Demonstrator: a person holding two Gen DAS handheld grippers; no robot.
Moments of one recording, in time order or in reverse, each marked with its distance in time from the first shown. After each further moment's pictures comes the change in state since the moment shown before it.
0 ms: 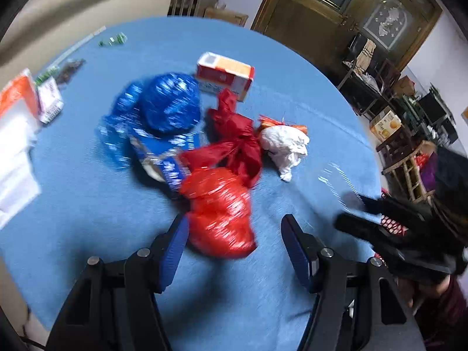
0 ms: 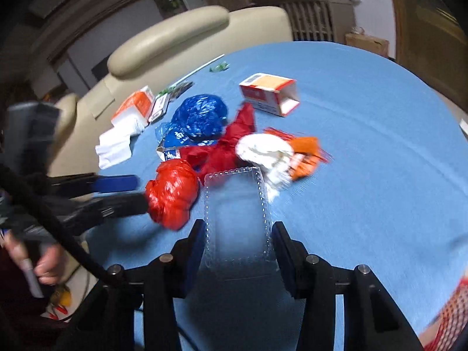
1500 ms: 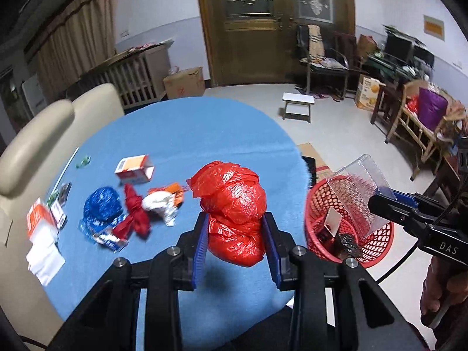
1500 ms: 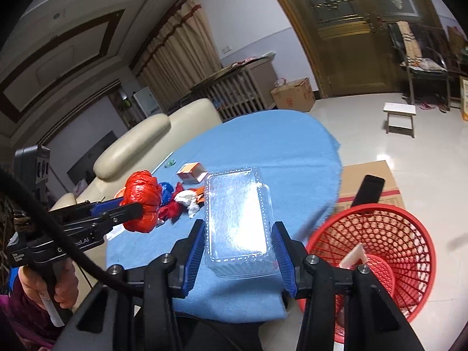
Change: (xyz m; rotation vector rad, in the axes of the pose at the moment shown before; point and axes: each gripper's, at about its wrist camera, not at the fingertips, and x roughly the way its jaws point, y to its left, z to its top) left arm -0.071 -0.243 -0.050 0.440 -0.243 0.180; right arm -0.227 -0.095 -0.136 0.302 -0.435 -0.106
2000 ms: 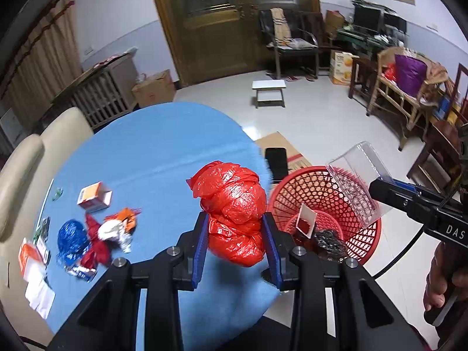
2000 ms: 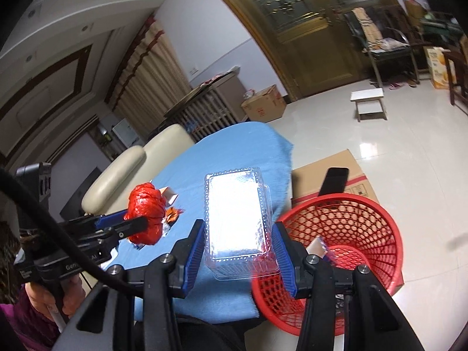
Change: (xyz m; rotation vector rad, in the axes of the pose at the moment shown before) left arm 0.038 -0.080 0.024 0.166 0.040 -0.057; right arm -0.039 -0.076 -0.008 0.179 -0.080 -0.063
